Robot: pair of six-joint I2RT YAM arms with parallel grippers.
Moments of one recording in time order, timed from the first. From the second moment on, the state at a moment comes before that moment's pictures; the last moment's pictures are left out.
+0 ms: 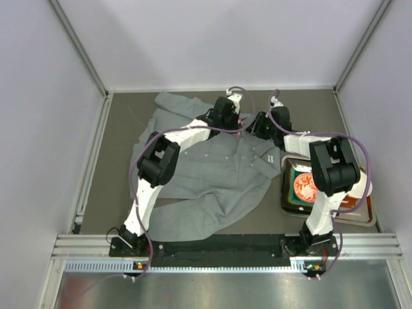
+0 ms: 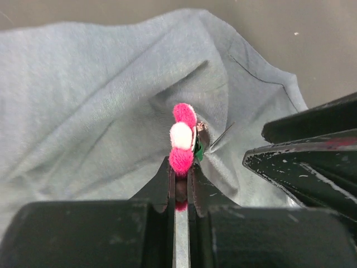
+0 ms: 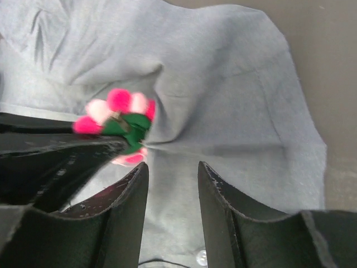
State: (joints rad) left arm -0.62 2.28 1.77 -0.08 0.13 -0.27; right arm 0.26 1.87 1.08 0.24 -0.21 0.54
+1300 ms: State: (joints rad) left arm -0.70 2.20 1.68 -0.21 -0.36 0.46; right arm 0.15 1.83 0.97 0.35 -0.30 0.60
